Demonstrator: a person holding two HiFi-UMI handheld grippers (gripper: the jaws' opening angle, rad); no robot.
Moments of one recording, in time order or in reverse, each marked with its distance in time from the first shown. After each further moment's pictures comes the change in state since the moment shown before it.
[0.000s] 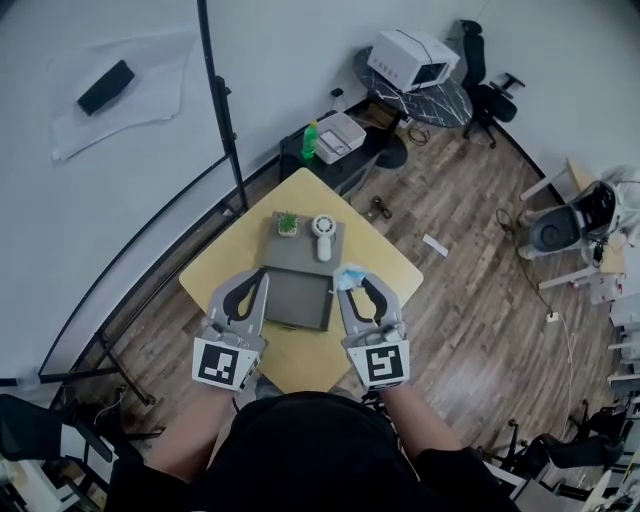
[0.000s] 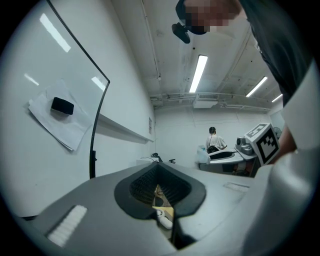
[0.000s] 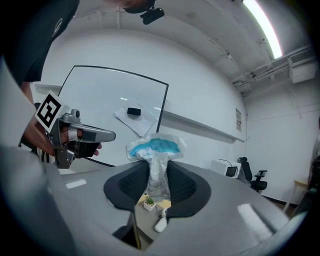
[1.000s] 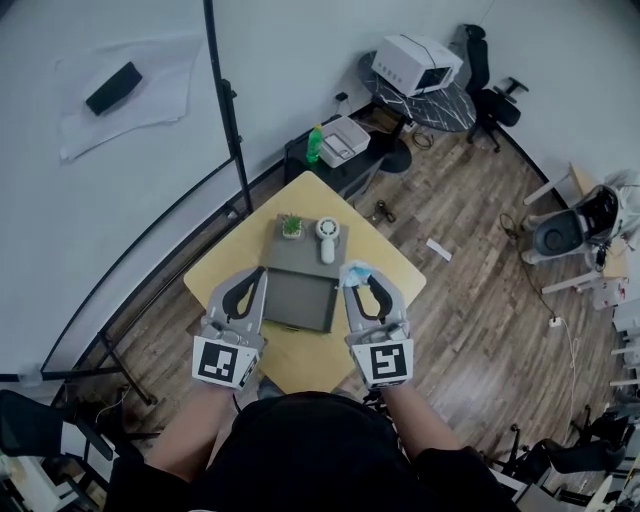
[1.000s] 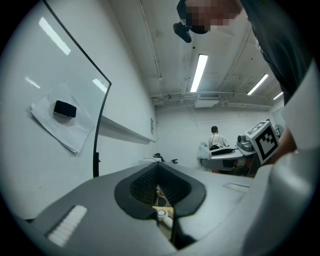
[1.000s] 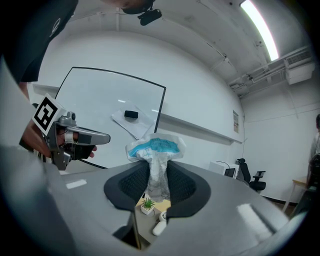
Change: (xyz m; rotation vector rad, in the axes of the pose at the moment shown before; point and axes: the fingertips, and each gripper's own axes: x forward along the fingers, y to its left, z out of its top) left arm -0.003 0.008 0.004 0.009 -0.002 0.026; right arm 0.000 -0.009 0.010 0.007 -0.033 -0.028
